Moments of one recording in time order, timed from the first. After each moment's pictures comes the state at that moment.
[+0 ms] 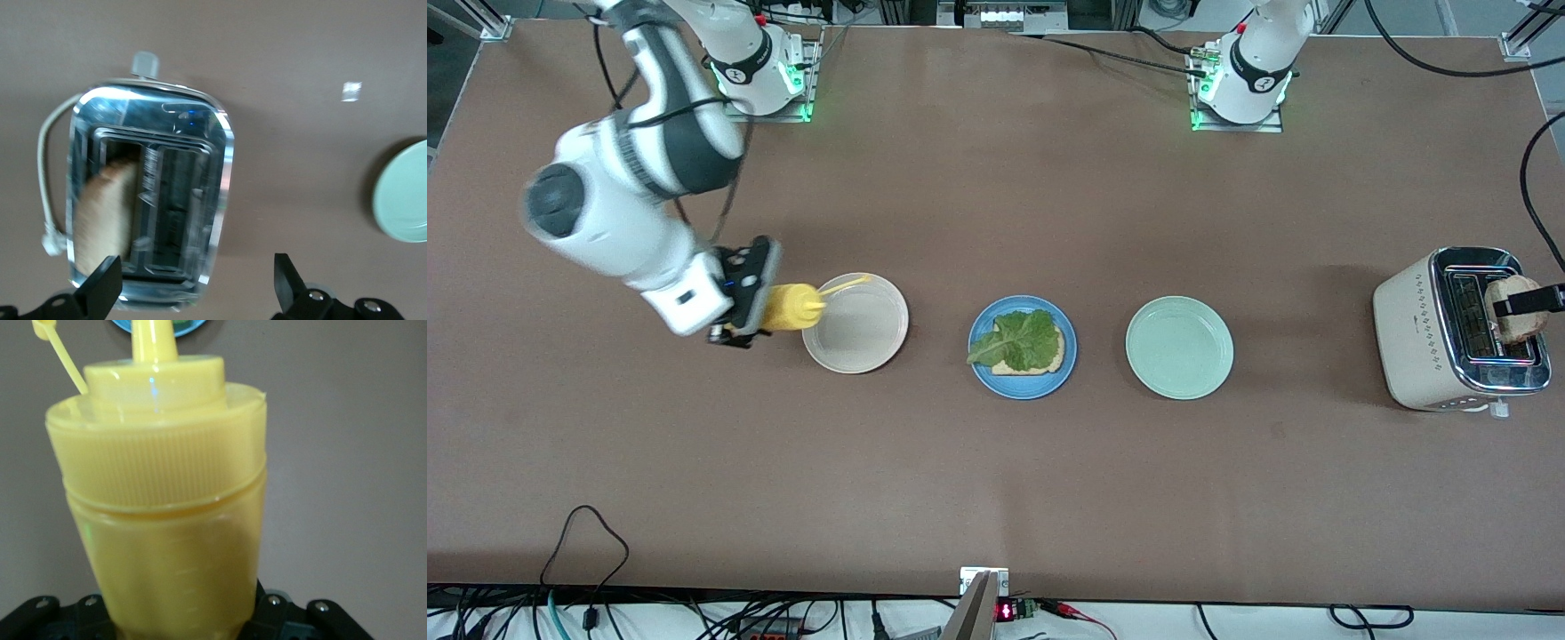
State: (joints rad) left arm 0.41 0.42 -0.02 -1.43 -0.02 1.69 0.28; right arm -0.04 0.26 0.38 -1.85 0.00 2.14 -1.05
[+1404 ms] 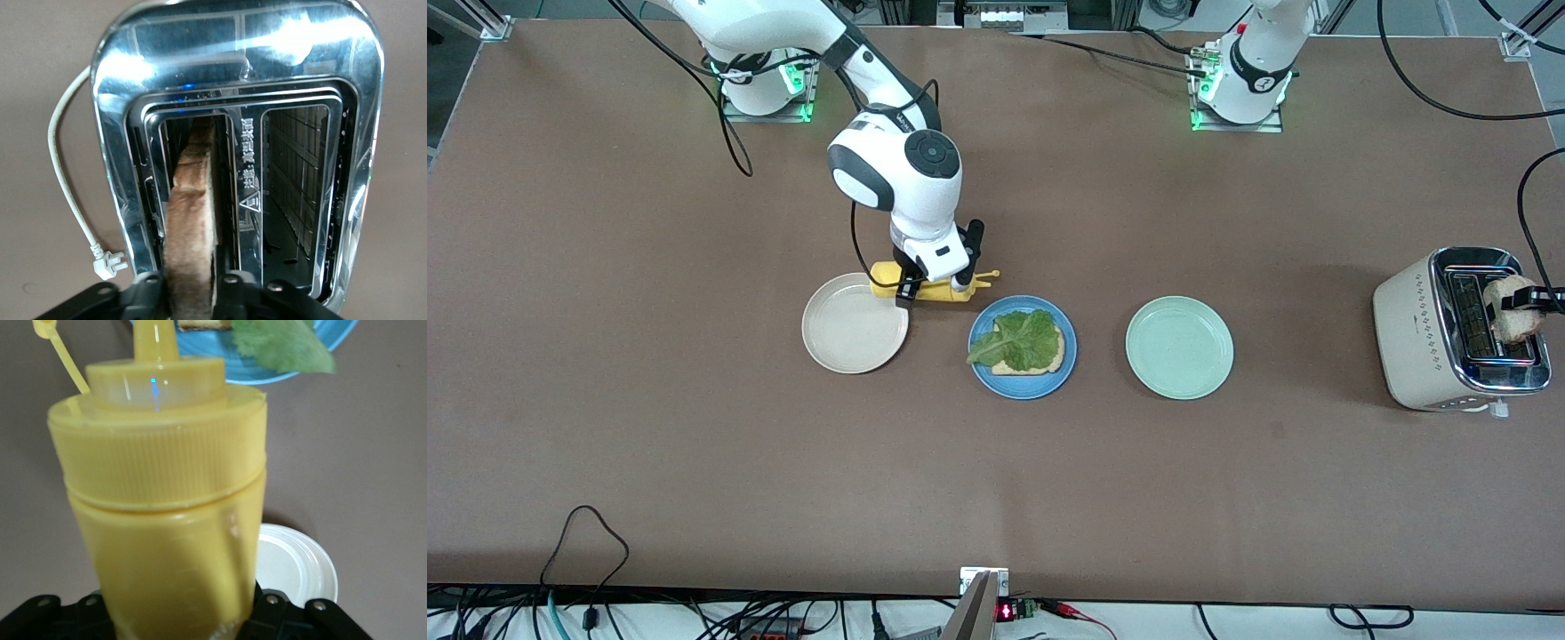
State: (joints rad) left arm 0.50 0.55 -0.02 -1.44 0.08 1.71 0.55; right arm 0.37 0.52 0.39 -1.82 -0.57 2.18 -0.30
